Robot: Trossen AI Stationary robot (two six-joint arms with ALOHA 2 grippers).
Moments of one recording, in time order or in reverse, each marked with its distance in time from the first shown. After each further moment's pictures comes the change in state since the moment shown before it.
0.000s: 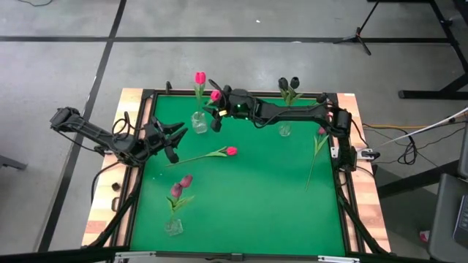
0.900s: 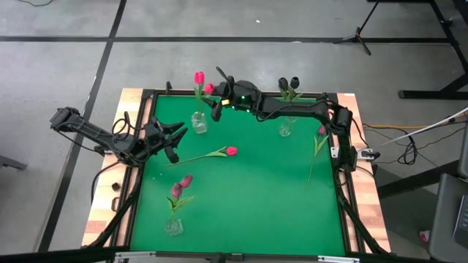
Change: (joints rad) left arm 0.000 0.000 0.000 0.000 -0.004 -0.003; right arm -0.054 0.000 0.011 0.107 -0.017 0.047
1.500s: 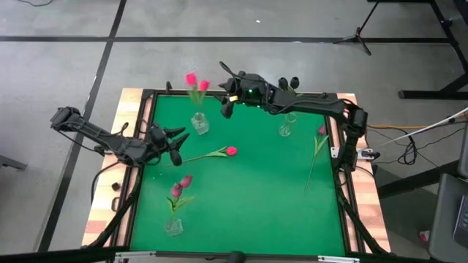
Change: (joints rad) left arm -0.011 0.000 -0.001 -0.331 -0.063 -0.179; right arm -0.028 -0.156 0.001 -0.338 0.086 -0.073
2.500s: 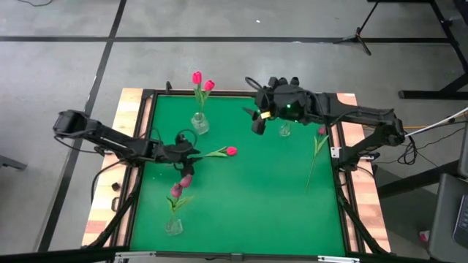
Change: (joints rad) left arm 0.246 0.479 0.000 -0.116 0.663 -0.177; right arm 0.231 -0.389 0.000 -0.517 0.238 -0.029
